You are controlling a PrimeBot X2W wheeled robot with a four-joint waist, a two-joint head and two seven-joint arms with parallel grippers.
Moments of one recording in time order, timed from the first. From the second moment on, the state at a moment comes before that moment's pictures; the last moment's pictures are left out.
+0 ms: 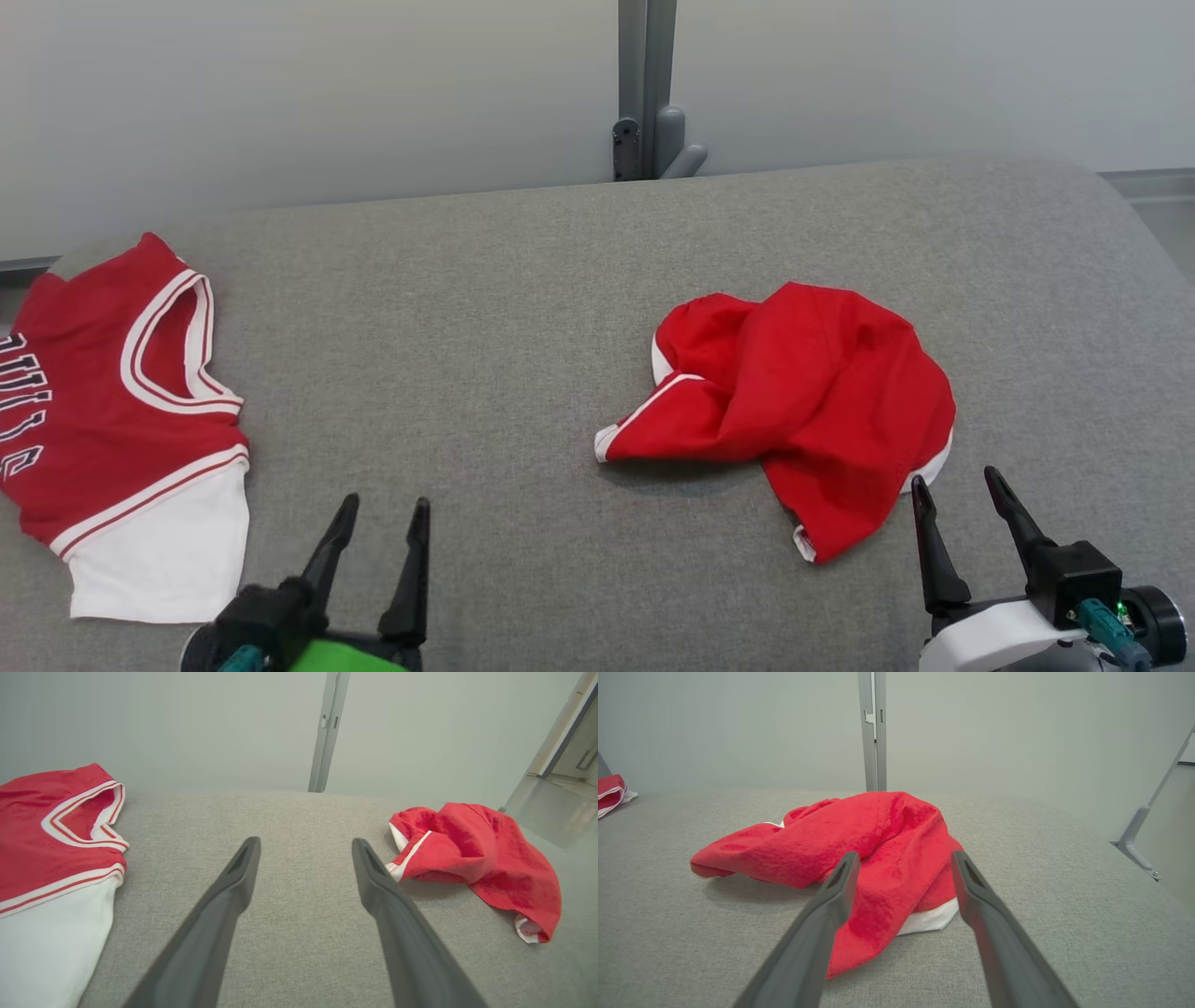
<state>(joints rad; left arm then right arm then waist) 0.09 0.14 -0.18 0.17 -0.34 -0.13 -0.26 0.09 -0.05 -0.04 0.17 0.02 0.13 -0.26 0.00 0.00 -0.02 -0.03</state>
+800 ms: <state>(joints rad) -0.46 0.23 -0.72 0.63 -0.76 -0.13 -0.10 -0.01 -0.05 0.01 0.16 0.05 0.13 -0.26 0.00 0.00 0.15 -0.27</state>
